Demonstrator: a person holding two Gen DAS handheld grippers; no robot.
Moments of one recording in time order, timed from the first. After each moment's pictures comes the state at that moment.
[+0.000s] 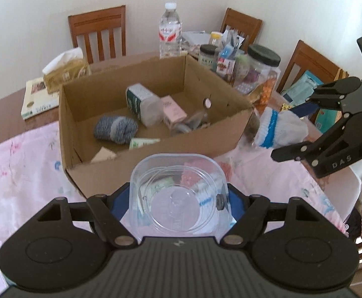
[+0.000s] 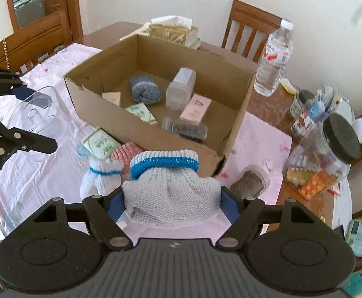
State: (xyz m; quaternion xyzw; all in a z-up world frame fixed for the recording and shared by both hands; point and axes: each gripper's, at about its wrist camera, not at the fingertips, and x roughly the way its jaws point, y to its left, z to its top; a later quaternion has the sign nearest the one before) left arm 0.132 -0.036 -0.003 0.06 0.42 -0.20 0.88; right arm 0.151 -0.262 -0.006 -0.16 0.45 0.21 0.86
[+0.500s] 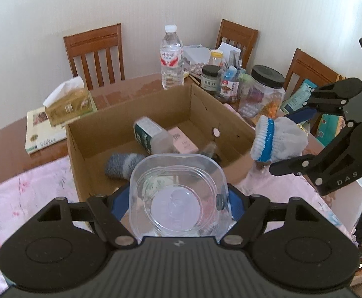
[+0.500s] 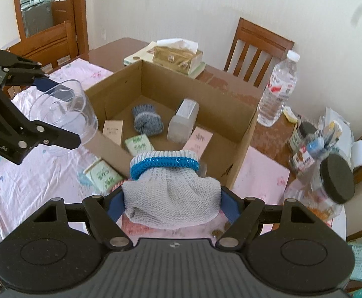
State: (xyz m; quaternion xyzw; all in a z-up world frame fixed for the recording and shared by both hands) left arm 0.172 -0.030 0.025 0.08 0.39 -0.22 0.89; right arm 0.177 -0.242 0.024 -0.18 0.41 0.22 0.87
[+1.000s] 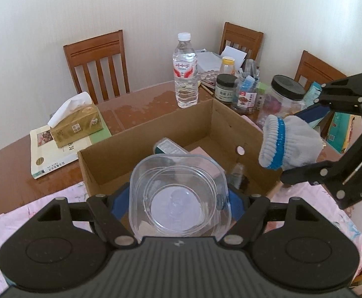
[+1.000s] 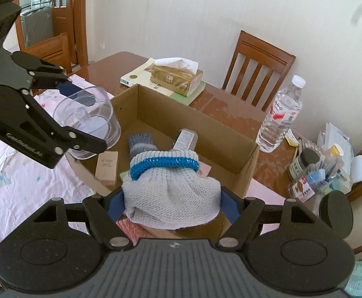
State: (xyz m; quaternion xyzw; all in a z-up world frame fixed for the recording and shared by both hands) left arm 0.231 -0.014 0.026 0.10 0.38 -0.22 0.89; right arm 0.217 -0.216 0.040 -0.18 0.39 0.22 0.87
